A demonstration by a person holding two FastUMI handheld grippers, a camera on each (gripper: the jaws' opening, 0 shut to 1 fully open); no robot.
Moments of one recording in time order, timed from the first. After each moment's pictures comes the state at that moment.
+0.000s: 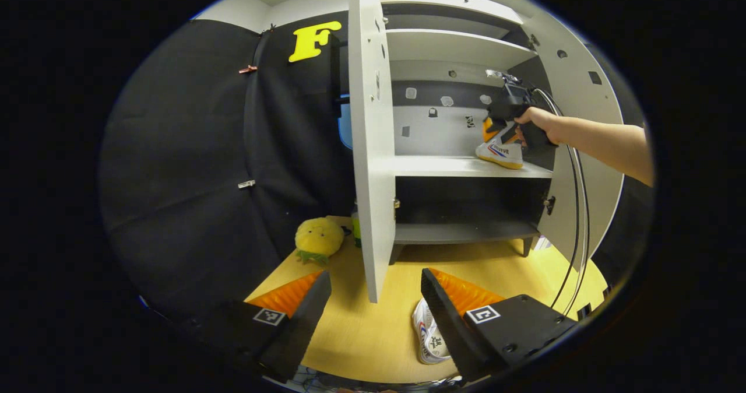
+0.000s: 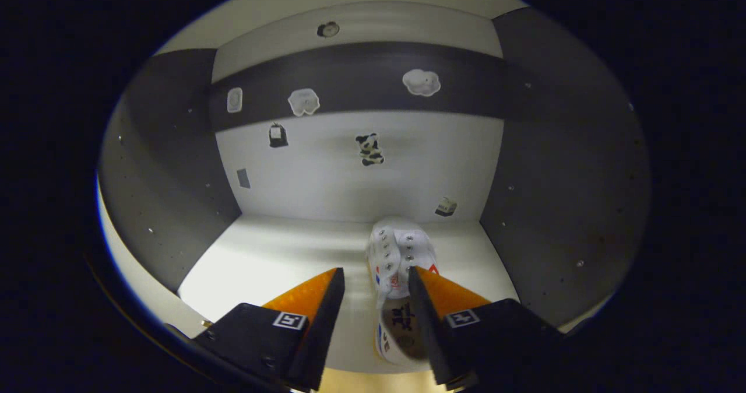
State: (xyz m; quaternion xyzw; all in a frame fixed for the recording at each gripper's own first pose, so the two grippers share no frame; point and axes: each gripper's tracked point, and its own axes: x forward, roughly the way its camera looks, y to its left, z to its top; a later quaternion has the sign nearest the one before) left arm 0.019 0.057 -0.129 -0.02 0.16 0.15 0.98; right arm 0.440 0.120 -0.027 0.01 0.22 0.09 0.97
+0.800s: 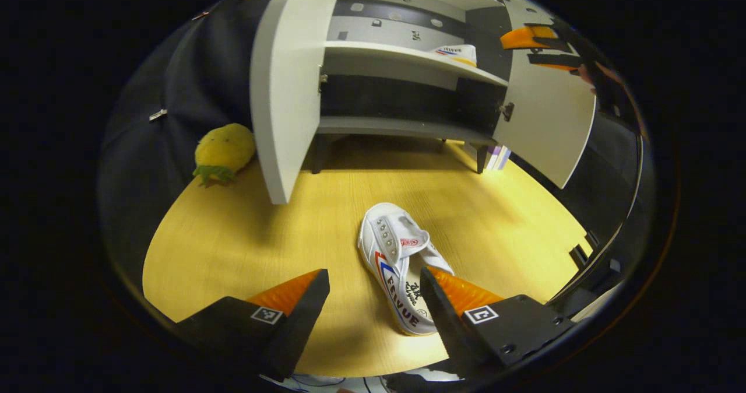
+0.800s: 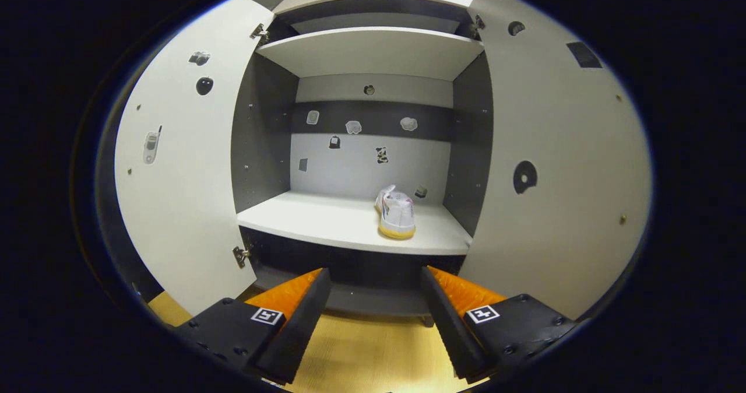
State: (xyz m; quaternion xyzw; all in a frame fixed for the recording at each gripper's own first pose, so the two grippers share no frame) left arm 0.045 0.003 -0.348 -0.05 0.33 -0.05 0.94; right arm 0.174 0.065 -0.068 -0.04 0.10 0.09 0.99
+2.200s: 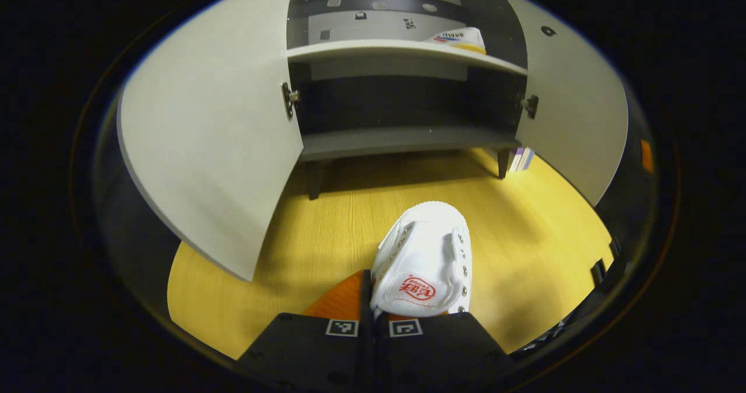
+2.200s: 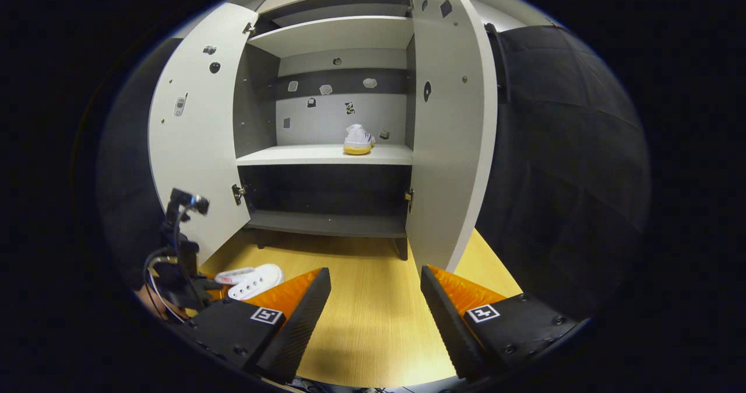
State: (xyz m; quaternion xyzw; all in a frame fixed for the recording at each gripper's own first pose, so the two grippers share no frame) left arm 0.129 -0.022 -0.290 -0.01 0.33 0.02 0.94; right arm 0.049 -0.030 -0.147 -0.01 0.17 0.06 0.98
